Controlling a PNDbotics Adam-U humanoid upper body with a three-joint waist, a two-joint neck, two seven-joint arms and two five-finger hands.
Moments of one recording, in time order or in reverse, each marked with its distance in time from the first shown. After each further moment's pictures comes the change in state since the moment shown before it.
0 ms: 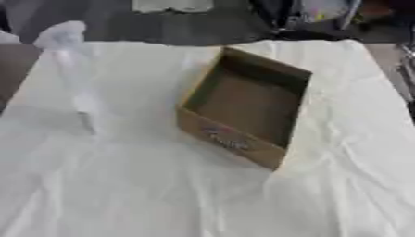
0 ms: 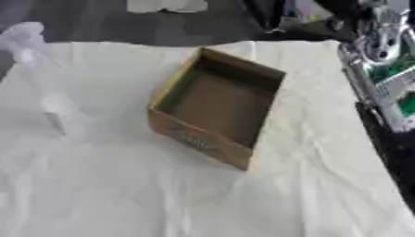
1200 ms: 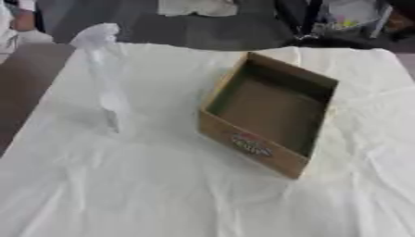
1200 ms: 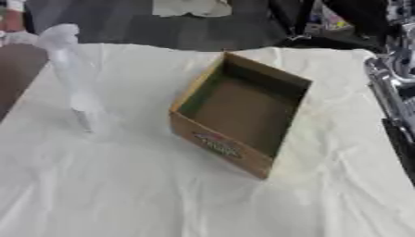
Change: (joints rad) left arm -0.143 -0.028 -0.071 0.086 0.009 -0.022 -0.320; right arm 0.018 -0.015 0.006 0.000 0.009 0.008 0.007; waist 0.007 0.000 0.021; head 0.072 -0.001
